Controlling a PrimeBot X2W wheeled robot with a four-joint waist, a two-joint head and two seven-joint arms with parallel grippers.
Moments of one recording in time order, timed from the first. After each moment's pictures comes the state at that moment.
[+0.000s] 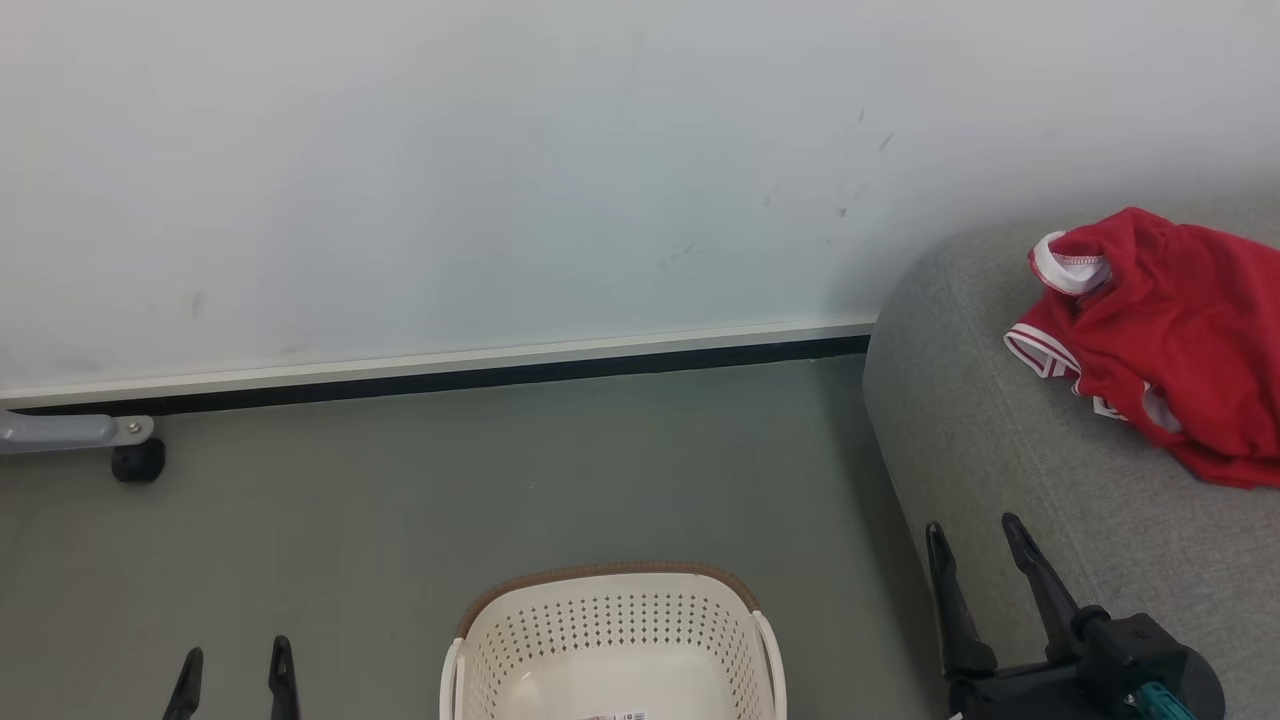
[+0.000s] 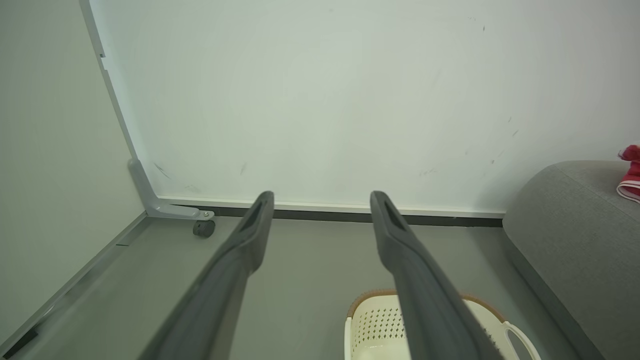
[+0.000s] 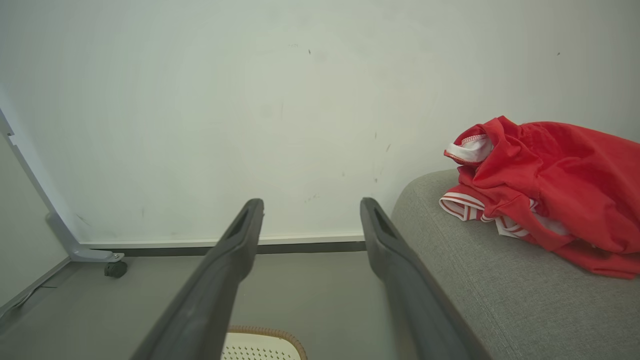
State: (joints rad) left arm 0.23 0.22 -0.07 0.00 -0.37 0.12 -0.25; right arm -0.03 -0.20 0.34 0.10 0.33 -0.12 -0.25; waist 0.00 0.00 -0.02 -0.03
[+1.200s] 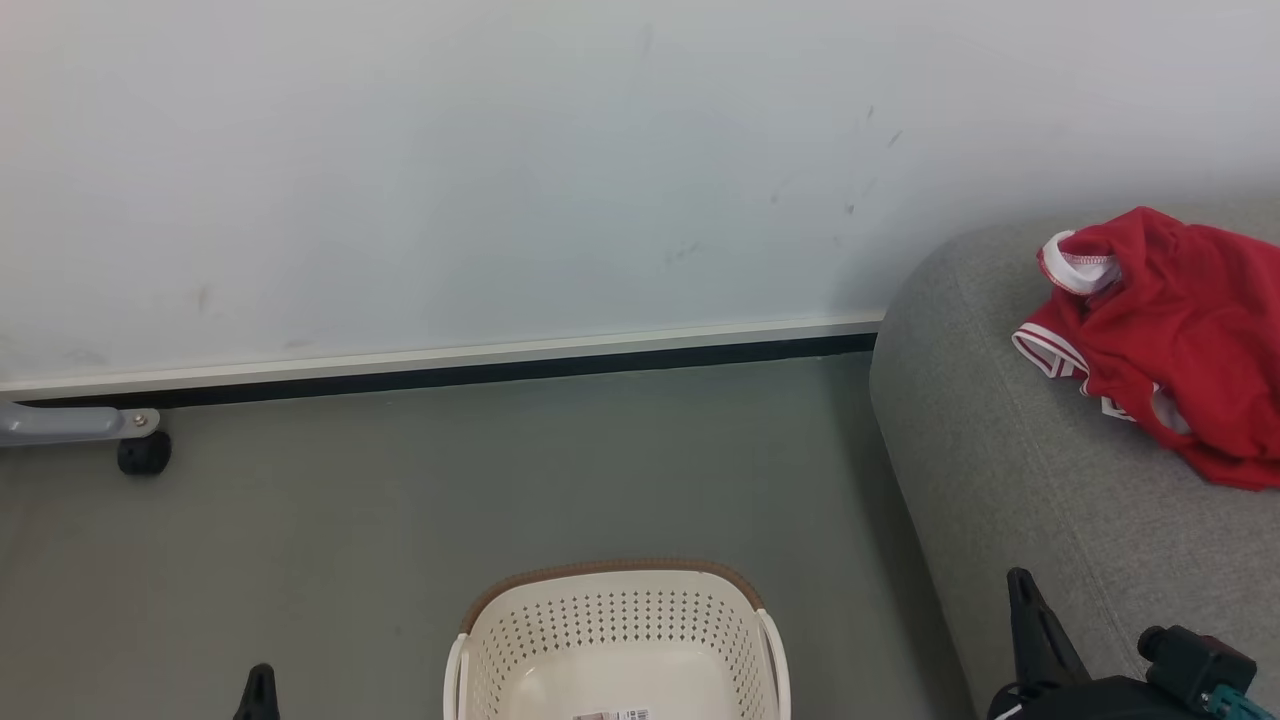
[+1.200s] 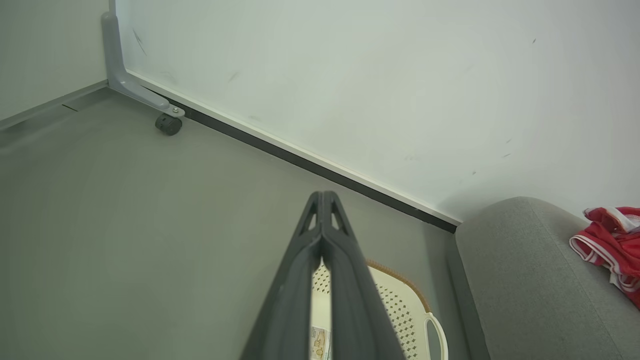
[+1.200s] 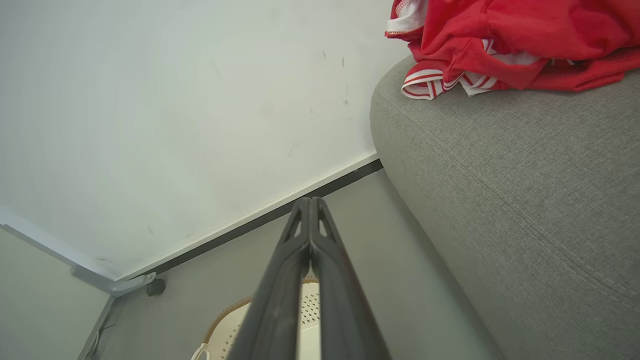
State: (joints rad) left arm 0.18 0.15 -0.04 0.12 -0.67 0.07 -0.15; right arm 0.00 -0.14 0.22 0.20 0.64 -0.07 -0.15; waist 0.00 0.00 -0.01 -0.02
